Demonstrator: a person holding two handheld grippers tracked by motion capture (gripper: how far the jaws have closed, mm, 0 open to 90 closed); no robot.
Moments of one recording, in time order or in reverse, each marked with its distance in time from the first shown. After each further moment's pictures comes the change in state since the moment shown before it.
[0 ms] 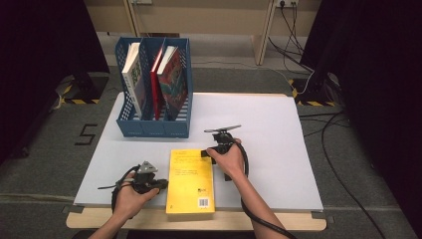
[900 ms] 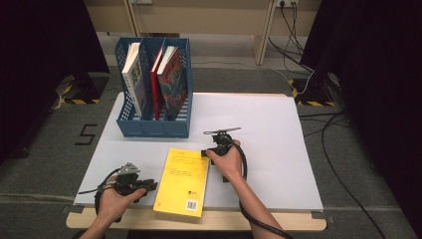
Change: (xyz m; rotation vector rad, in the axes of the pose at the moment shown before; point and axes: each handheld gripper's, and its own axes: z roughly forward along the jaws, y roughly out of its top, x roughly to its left) left arm 0.026 -0.022 -0.027 -0.052 -0.041 -0.071; right arm 0.003 -0.005 0.003 -0.054 -0.007 0.000
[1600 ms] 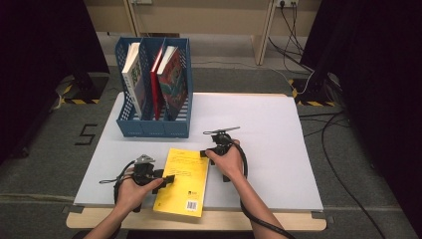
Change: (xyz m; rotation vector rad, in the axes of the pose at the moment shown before) left arm -0.010 0.028 0.039 -0.042 -0.020 -0.092; right arm 0.000 0.002 0.002 0.015 0.017 -0.027
